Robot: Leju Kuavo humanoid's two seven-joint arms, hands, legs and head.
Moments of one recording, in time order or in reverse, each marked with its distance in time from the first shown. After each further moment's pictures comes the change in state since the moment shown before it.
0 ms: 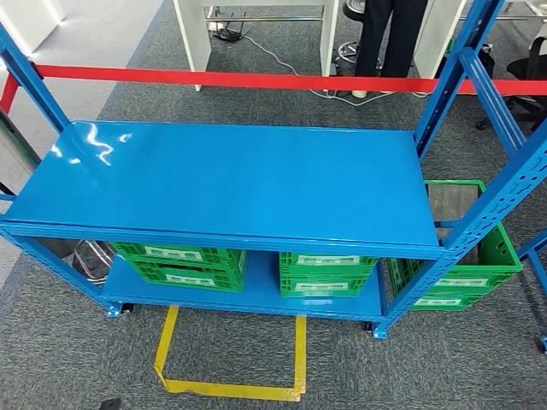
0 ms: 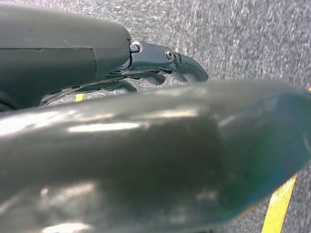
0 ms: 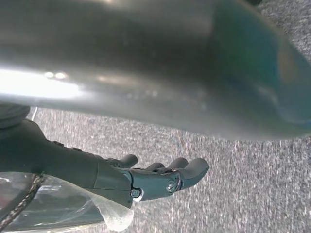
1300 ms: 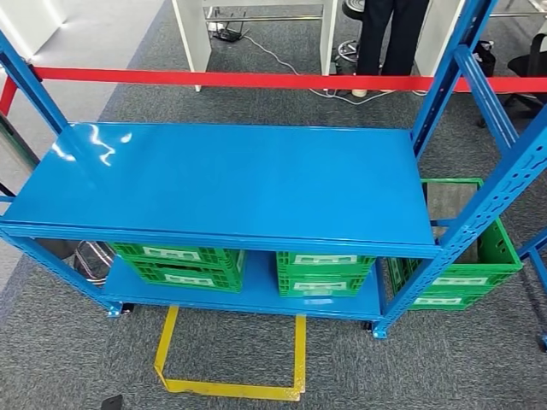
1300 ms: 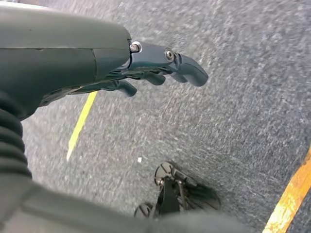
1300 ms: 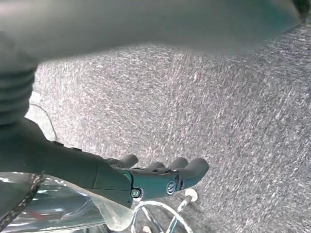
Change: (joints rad) left arm -0.152 -0.120 0.789 0.069 -0.644 0.149 -0.053; right arm -0.113 0.117 -0.498 0.055 0.928 -0.166 -0.030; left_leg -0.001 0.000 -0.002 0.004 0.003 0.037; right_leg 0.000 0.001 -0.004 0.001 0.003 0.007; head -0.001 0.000
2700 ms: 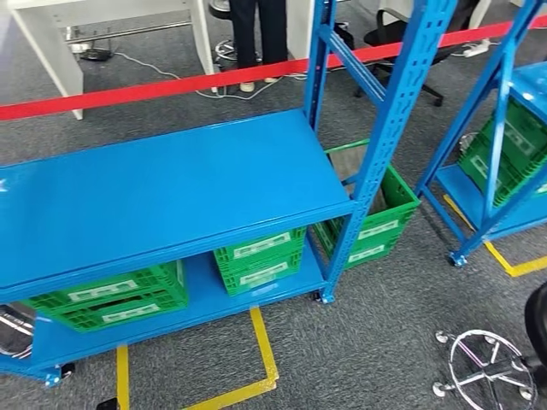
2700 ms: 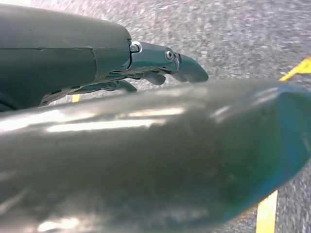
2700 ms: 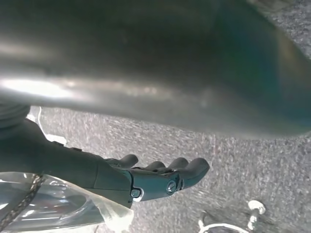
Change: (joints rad) left arm -0.002 -0.012 0.062 0.004 0.001 -0.033 -0.012; right arm 0.009 0.000 0.082 0.007 0.061 -0.082 0.005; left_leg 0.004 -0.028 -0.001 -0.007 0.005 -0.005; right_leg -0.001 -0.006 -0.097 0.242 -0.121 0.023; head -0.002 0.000
